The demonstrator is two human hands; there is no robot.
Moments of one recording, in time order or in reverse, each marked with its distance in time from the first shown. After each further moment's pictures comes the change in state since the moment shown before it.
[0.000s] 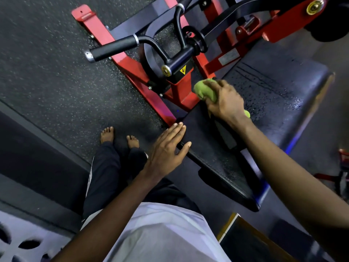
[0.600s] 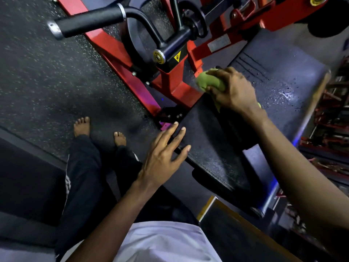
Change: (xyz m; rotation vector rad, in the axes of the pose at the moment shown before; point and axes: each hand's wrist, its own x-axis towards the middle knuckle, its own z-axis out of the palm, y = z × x) left_hand -0.004 -0.014 0.010 -0.204 0.069 -0.013; right_hand 0.034 0.012 -0.002 -0.109 -0.037 0.003
